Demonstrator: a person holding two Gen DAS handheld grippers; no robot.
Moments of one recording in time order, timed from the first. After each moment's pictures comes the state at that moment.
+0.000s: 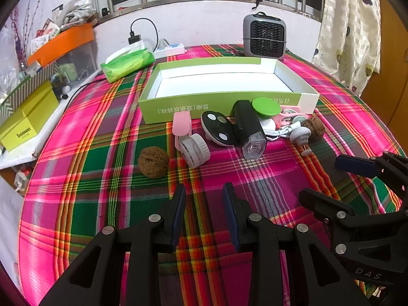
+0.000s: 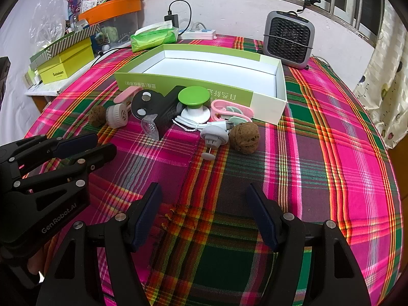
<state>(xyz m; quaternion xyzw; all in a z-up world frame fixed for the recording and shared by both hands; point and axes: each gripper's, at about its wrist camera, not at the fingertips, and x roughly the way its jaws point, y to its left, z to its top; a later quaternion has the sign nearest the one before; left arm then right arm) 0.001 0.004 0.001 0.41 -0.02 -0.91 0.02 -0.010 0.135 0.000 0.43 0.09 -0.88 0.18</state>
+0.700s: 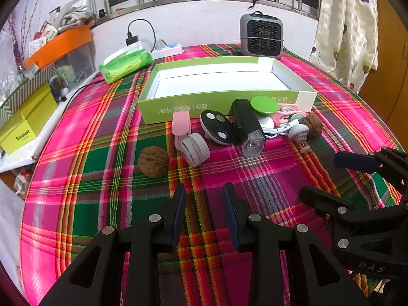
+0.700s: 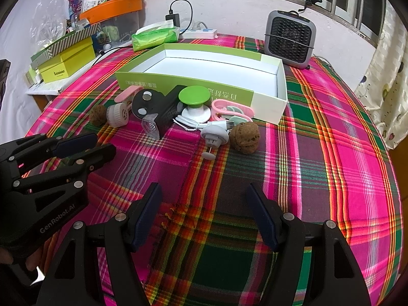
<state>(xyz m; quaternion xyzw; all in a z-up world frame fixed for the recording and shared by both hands) 0.003 0.005 0.001 0.41 -0.02 -0.91 0.01 -0.010 0.135 -0.001 0.43 0.09 -0.88 0.18</state>
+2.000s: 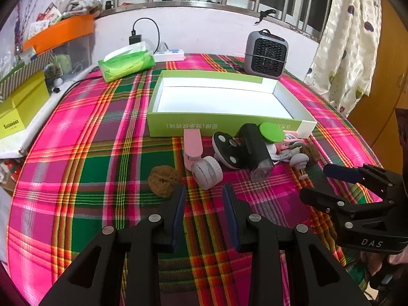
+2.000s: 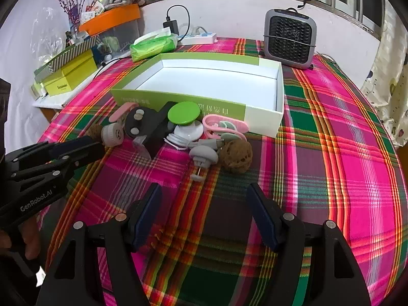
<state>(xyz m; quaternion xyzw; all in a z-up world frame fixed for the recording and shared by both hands) -0.012 -0.027 0.012 0.39 0.04 -0.92 -0.02 -0.032 0.149 0.007 0.42 0.05 -0.88 0.21</state>
